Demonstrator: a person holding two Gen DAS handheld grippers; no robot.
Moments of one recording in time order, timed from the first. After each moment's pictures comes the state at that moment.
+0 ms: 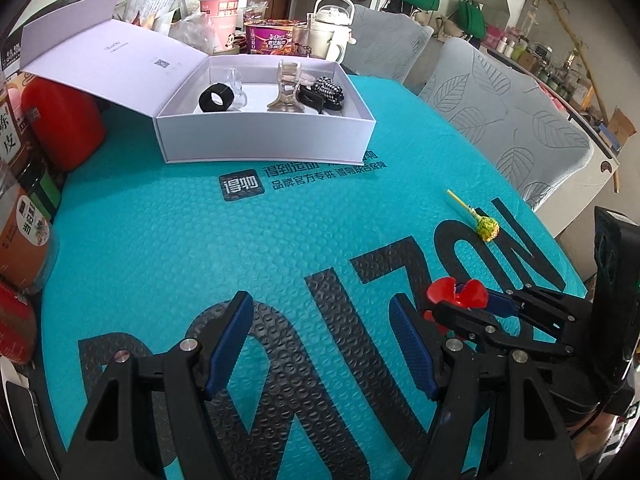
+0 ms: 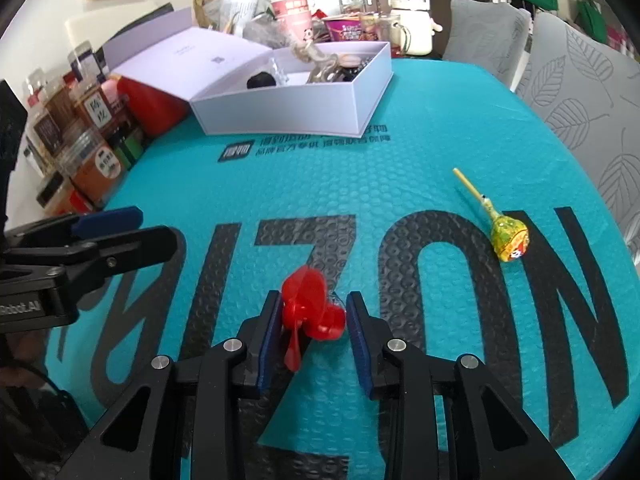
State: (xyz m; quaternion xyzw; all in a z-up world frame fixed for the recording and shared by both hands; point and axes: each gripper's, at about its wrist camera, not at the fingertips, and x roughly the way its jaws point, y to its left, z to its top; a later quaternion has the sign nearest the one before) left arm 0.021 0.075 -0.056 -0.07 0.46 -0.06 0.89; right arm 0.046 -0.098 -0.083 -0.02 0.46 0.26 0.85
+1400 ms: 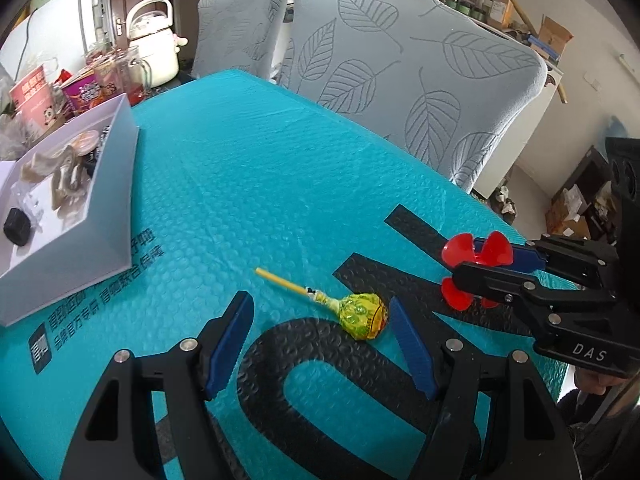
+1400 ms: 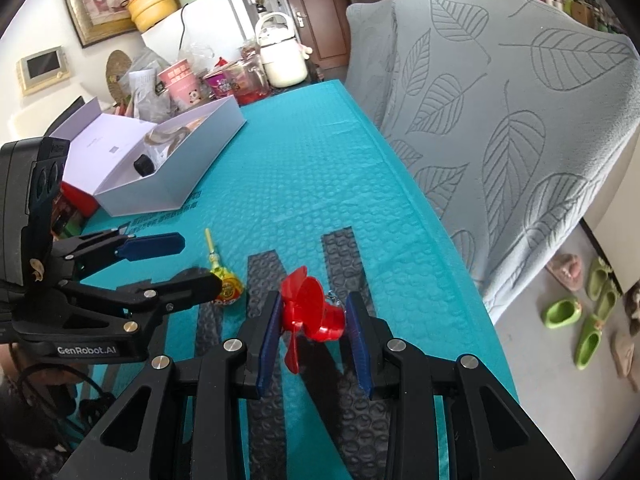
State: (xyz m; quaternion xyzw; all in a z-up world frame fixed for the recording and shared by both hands) left arm 0.134 -0.099 -0.075 0.05 0.46 -0.21 0.86; right arm 0.113 -0.268 -0.074 0.05 0.44 0.19 0.87
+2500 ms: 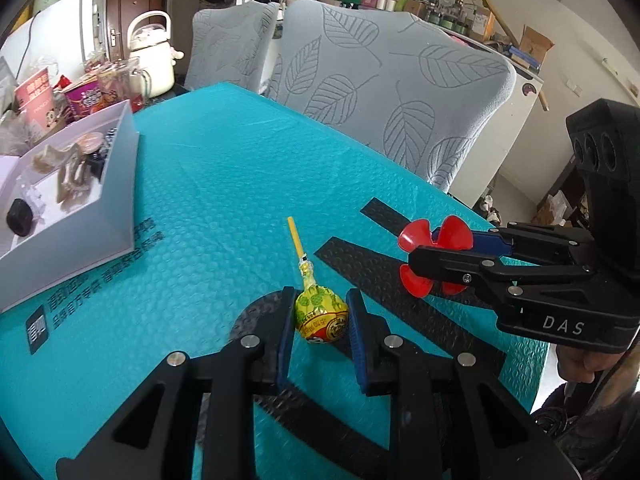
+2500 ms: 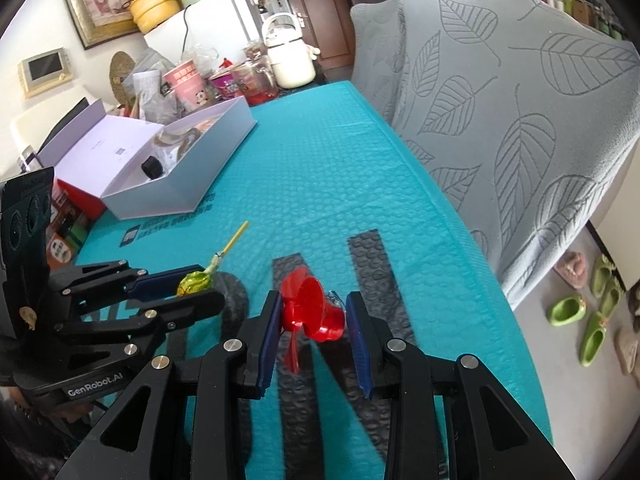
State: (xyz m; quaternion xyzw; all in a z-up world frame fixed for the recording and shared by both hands) left arm 0.094 -0.086 -0.067 0.03 0.43 -0.23 0.87; right arm 0.105 -0.250 -0.067 0.06 0.44 0.19 0.88
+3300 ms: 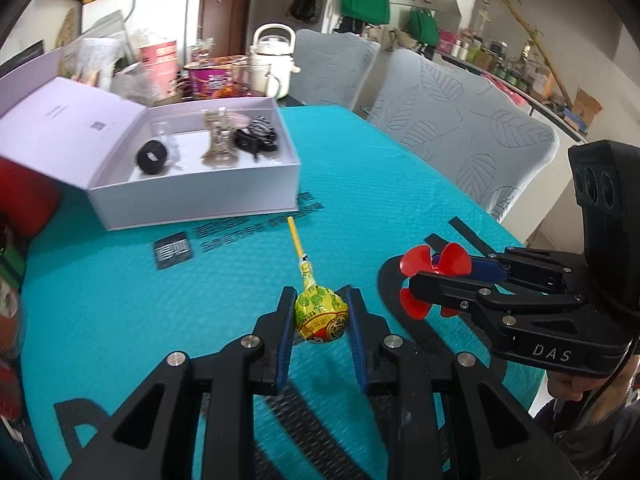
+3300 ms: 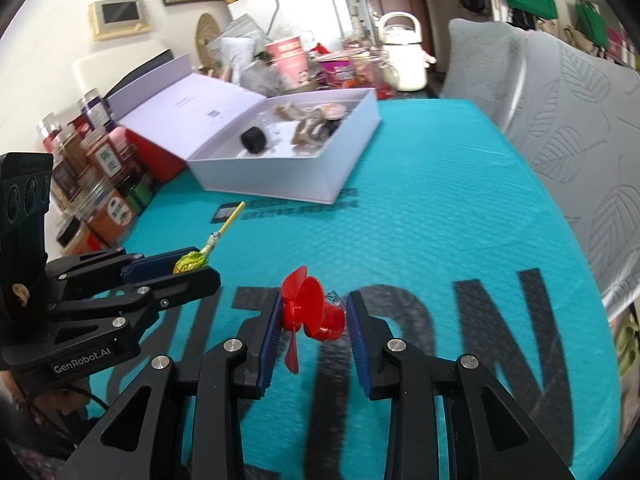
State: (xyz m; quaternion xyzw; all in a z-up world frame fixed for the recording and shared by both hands) left arm 0.039 0.037 -0.042 -0.04 0.40 -0.12 0.91; right arm 0.081 -0.130 -0.047 0.00 0.42 0.30 0.85
